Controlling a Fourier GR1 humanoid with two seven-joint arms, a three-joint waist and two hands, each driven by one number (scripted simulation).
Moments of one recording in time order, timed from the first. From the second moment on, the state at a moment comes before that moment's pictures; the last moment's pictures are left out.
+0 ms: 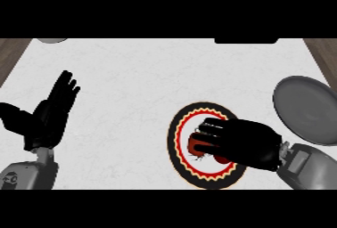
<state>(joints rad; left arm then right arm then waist) -0.16 0.25 0.00 -1.59 0.19 0.15 0.22 -0.50 -0.64 0.67 -1.76 1.02 0.62 -0.43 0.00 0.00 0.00</state>
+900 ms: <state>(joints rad) -0.17 0.22 0.05 -1.58 0.16 0.11 0.22 -0.46 -0.46 0.64 -1.54 1.22 0.54 -0.53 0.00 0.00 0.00</state>
